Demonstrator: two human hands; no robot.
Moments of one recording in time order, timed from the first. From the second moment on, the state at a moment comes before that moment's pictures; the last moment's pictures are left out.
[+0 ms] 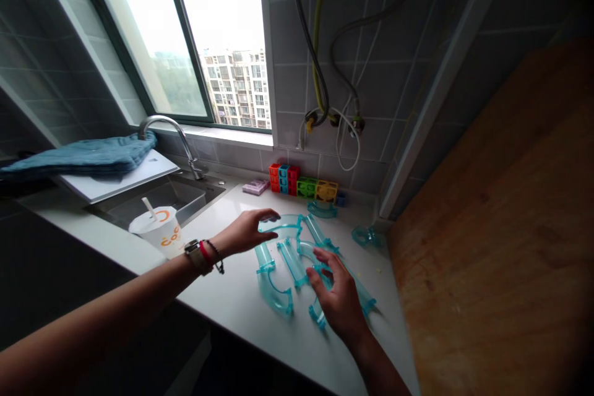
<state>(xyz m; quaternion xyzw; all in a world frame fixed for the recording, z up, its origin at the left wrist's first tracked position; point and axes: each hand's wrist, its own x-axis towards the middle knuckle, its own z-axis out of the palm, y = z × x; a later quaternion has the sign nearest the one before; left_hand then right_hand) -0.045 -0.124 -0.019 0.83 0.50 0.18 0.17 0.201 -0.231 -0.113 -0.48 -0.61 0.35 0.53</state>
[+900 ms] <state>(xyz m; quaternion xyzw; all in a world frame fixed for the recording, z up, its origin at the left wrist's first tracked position) -0.028 0.067 -0.106 0.83 0.55 0.04 0.05 0.187 -0.225 -0.144 -0.45 -0.70 0.28 0.47</state>
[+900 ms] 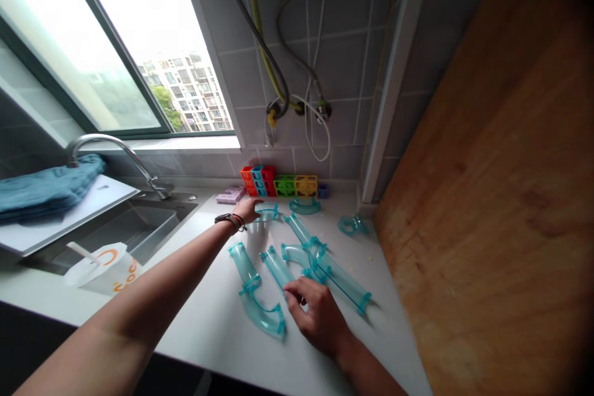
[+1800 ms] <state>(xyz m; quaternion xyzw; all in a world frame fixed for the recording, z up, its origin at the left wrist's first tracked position) 0.069 0.017 -0.107 0.96 0.27 -0.02 0.07 0.183 -0.223 -0.148 -0.46 -0.67 0.29 0.51</state>
